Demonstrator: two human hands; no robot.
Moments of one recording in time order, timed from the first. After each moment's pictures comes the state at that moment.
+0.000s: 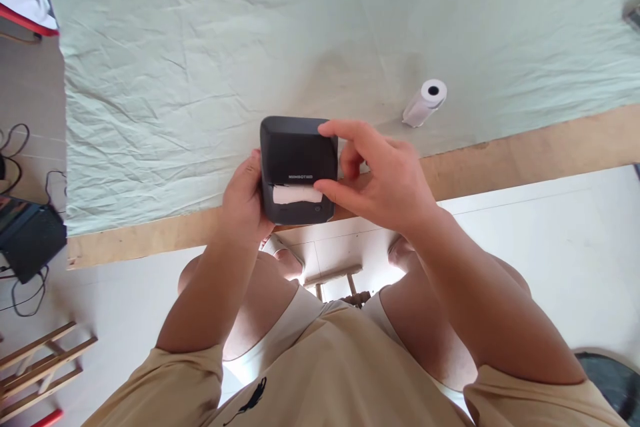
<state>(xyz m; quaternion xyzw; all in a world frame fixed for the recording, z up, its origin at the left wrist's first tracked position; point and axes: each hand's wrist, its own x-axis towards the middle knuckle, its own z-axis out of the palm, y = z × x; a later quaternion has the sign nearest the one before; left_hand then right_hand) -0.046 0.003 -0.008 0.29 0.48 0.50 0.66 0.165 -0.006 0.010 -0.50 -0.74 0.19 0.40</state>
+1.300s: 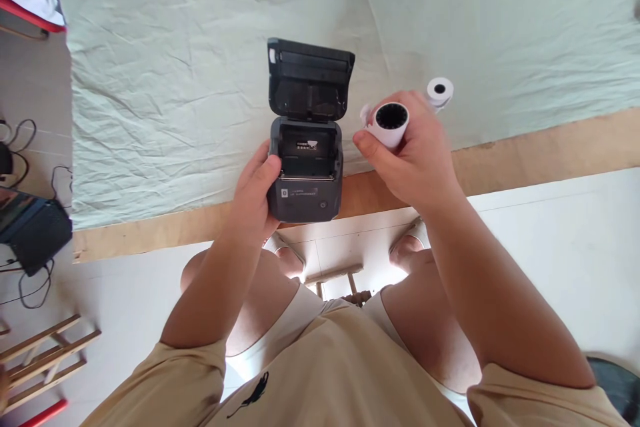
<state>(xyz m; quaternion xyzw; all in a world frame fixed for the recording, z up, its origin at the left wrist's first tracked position) -0.048 -0.003 0.003 0.30 0.46 0.45 0.71 0.193 0.020 -0.017 -0.55 -0.68 0.20 0.44</state>
